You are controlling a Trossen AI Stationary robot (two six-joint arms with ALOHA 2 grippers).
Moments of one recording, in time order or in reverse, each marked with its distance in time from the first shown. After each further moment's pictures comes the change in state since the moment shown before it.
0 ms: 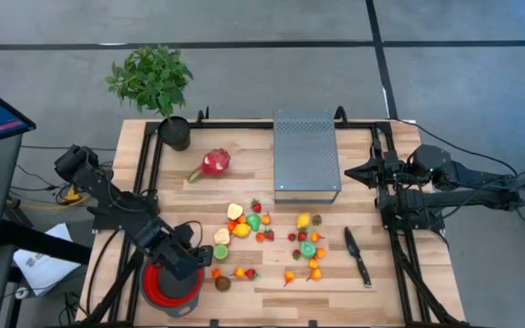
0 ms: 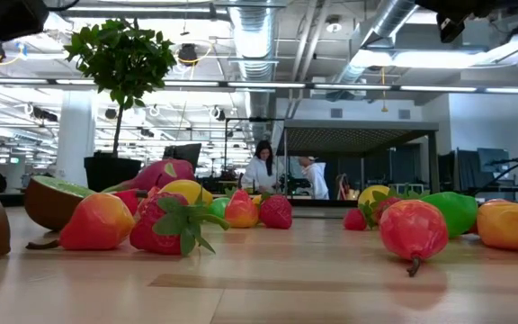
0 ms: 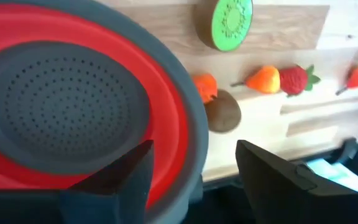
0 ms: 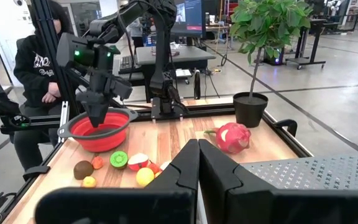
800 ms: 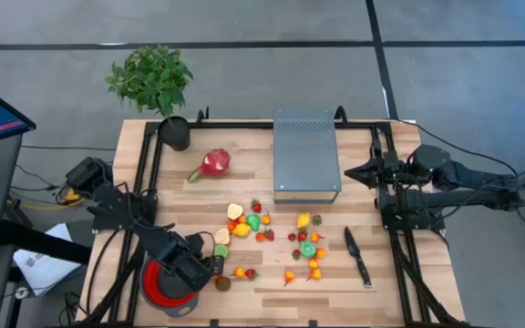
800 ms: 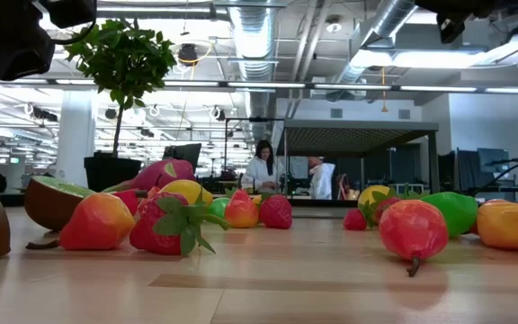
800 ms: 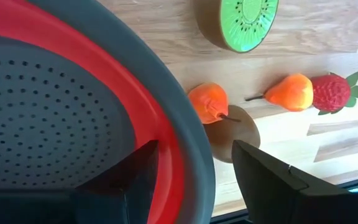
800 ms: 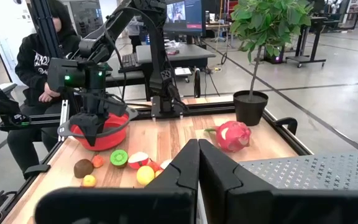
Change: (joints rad) left arm 0.000 0.192 0.000 0.140 -0.009 0.007; right arm 0.000 0.000 0.000 -0.007 0.000 0.002
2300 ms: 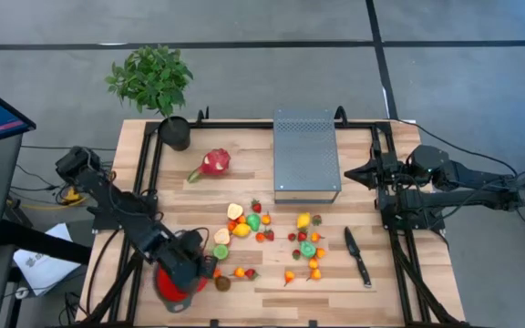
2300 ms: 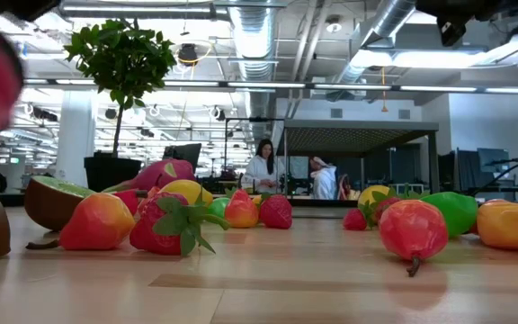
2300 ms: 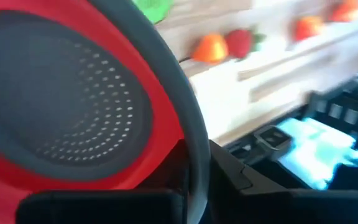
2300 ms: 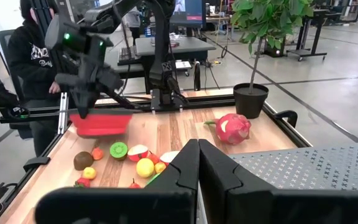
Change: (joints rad) left arm -0.014 -0.197 0.003 0.041 -0.101 0.221; right arm 0.000 0.000 0.000 -0.029 0.000 -0.002
